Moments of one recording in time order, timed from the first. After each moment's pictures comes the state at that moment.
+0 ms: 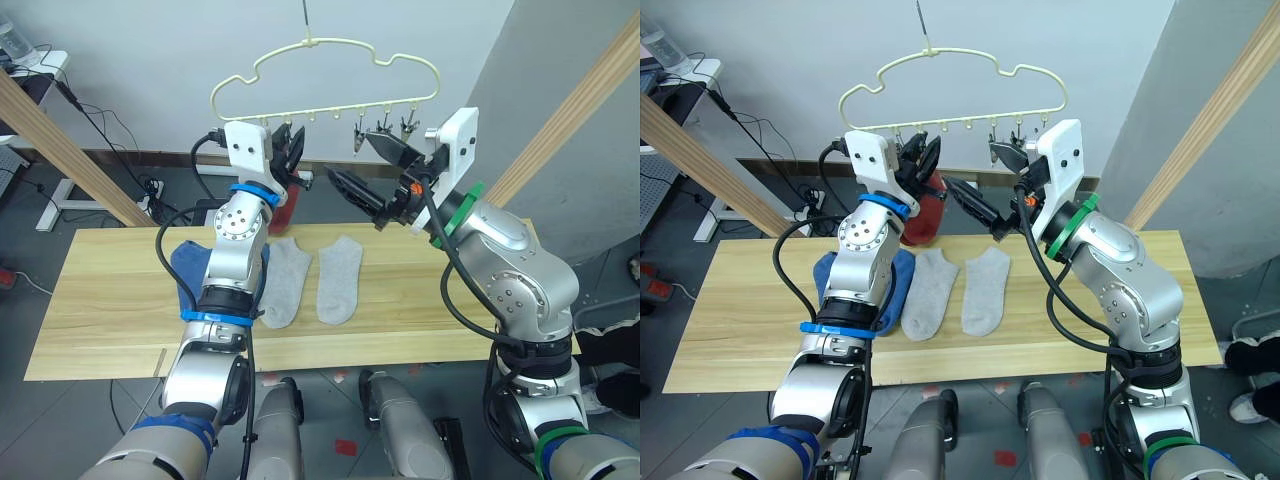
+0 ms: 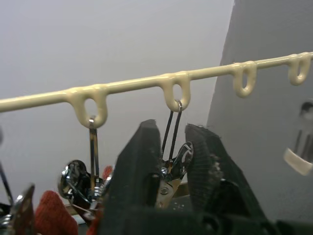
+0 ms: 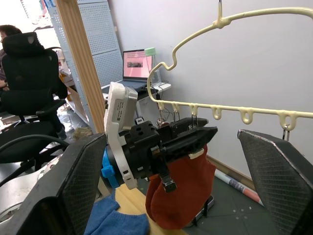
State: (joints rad) left arm -0.84 0.20 0.08 0.48 -0.09 -0.13 -0.27; right arm -0.67 -0.25 0.03 -0.42 0.53 0.69 0.41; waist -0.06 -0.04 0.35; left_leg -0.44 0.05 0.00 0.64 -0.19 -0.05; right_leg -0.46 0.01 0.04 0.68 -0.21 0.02
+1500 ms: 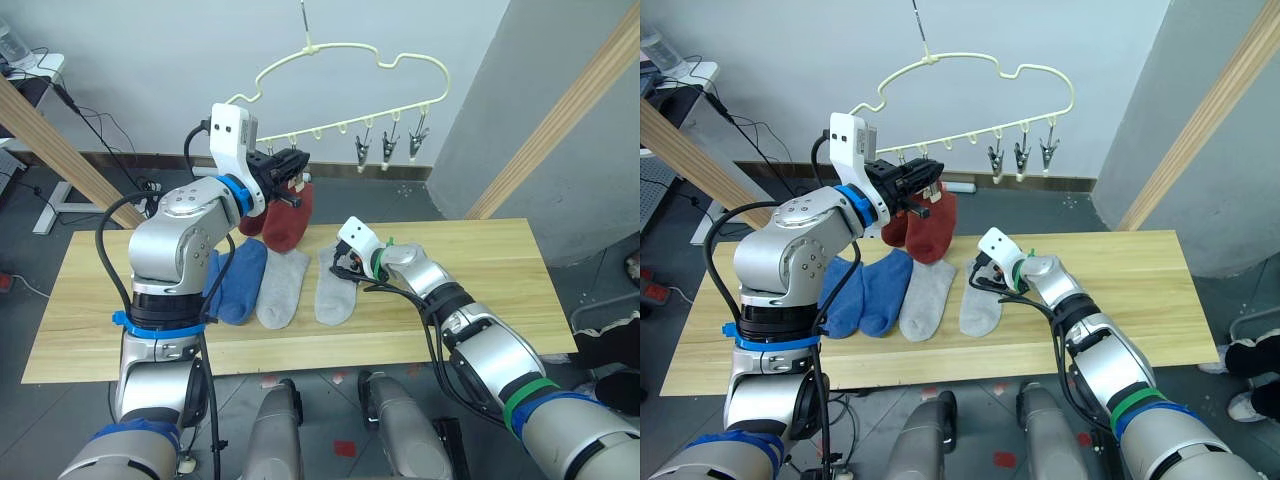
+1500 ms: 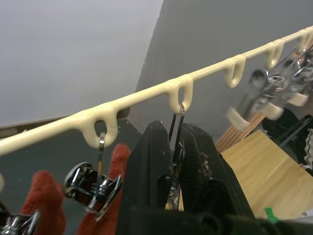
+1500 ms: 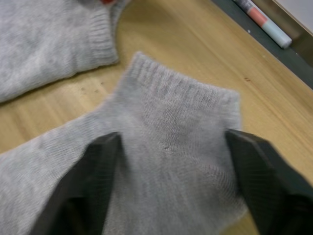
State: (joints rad) left arm -0.79 0.41 0.10 -0.07 -0.40 0.81 -0.49; right arm -0.95 -0.10 0.34 1.00 -0.10 0.14 0.61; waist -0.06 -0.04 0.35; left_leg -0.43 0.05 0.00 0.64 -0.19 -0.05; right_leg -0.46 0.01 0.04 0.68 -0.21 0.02
